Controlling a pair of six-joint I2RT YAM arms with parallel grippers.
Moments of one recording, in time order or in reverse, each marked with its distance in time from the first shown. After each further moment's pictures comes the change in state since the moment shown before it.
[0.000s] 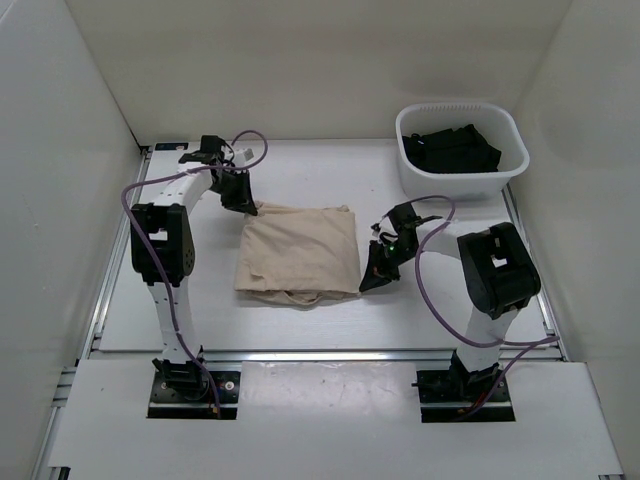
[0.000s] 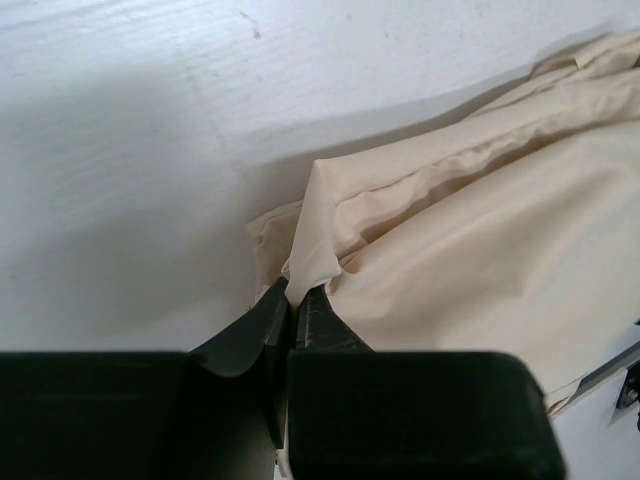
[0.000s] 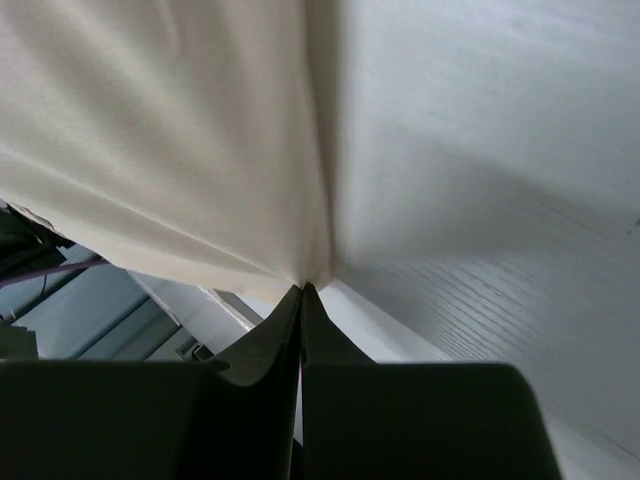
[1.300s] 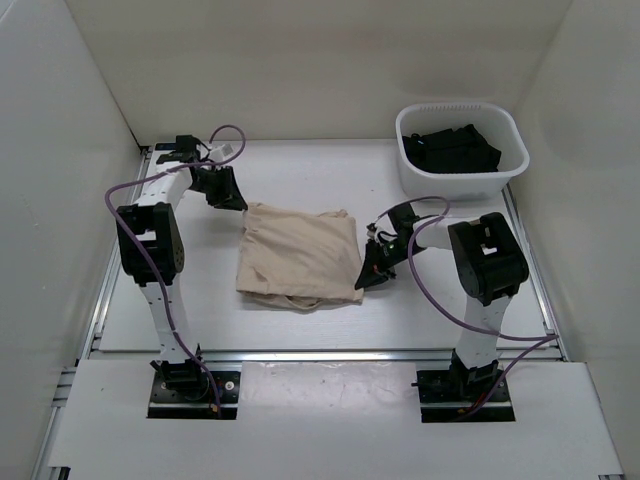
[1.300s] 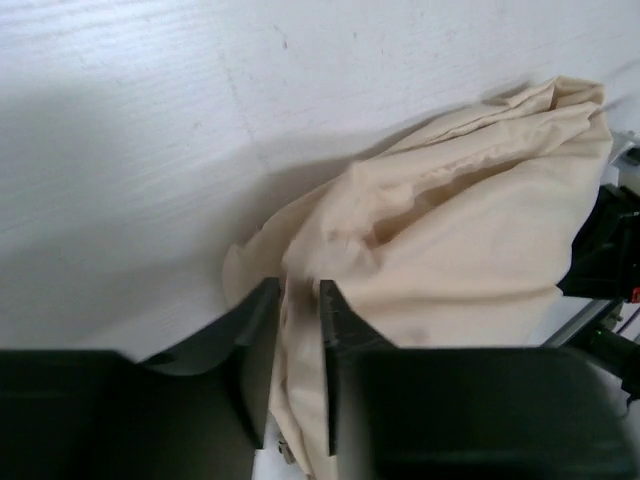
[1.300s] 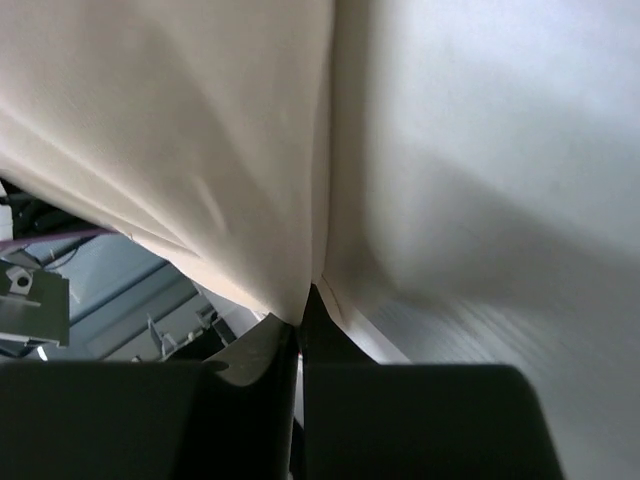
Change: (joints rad) left arm 0.124 0.002 0.005 -0.011 0.177 -0.005; right arm -0.027 0.117 0.032 0.065 -0.165 -0.063
